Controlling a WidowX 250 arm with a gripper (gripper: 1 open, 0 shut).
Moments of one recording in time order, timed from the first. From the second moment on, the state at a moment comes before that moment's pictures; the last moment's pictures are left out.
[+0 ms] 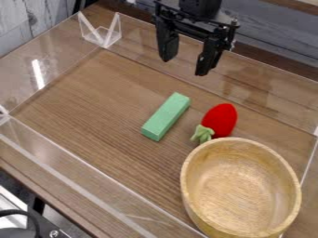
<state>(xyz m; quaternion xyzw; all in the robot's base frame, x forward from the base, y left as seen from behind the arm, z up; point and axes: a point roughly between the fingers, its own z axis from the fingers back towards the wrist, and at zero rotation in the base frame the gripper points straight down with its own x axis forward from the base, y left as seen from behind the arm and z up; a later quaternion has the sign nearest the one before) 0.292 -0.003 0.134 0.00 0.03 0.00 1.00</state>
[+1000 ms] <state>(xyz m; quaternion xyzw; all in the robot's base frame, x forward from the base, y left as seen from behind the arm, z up) 0.279 -0.056 0.070 -0.03 0.06 -0.19 0.98</state>
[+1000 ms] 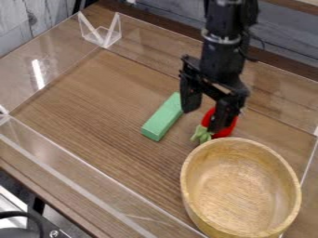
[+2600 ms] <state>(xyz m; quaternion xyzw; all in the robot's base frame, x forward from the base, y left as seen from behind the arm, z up) 0.306 -0.048 0.052 -0.04 -0.03 -0.19 0.98</state>
